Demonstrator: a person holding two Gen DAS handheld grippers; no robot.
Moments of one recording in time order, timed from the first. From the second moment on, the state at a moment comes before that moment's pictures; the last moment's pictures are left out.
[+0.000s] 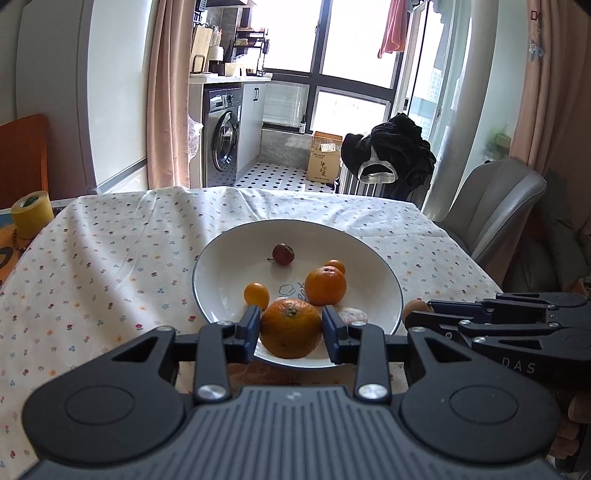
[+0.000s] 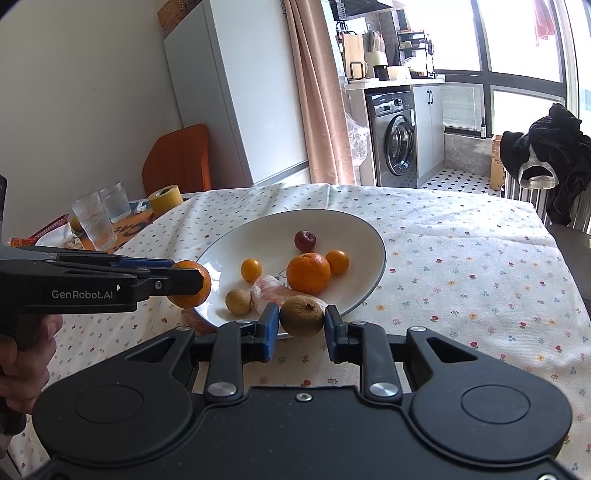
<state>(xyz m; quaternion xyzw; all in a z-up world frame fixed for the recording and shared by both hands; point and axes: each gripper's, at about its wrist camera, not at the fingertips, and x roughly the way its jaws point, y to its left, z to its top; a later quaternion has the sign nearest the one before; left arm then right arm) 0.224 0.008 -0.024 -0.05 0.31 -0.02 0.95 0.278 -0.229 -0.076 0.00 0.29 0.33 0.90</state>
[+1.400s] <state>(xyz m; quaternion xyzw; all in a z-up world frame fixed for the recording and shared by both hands) 0.202 0.039 -0.035 -0.08 0.33 0.02 0.94 0.282 -0.221 -0.075 0.00 0.29 0.33 0.90</state>
